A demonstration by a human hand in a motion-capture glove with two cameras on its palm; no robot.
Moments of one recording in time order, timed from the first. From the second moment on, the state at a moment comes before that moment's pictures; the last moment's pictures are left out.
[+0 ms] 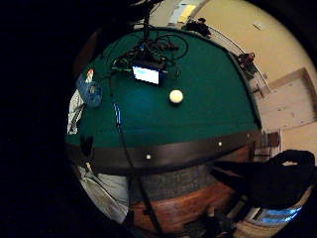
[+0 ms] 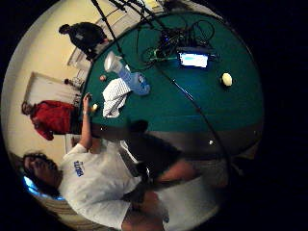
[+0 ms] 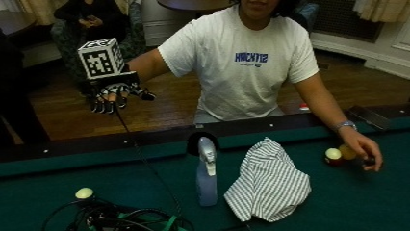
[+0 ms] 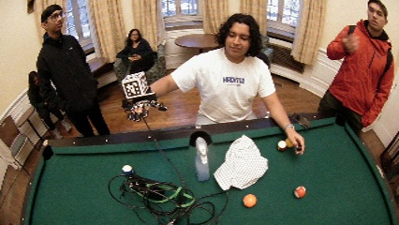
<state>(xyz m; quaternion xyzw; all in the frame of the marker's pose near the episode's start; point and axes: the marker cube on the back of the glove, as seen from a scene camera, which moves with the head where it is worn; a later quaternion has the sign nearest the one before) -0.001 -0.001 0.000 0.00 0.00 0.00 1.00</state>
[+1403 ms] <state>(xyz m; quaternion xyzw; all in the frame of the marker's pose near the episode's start) -0.011 0.028 0.090 0.00 -0.17 -0.01 0.98</state>
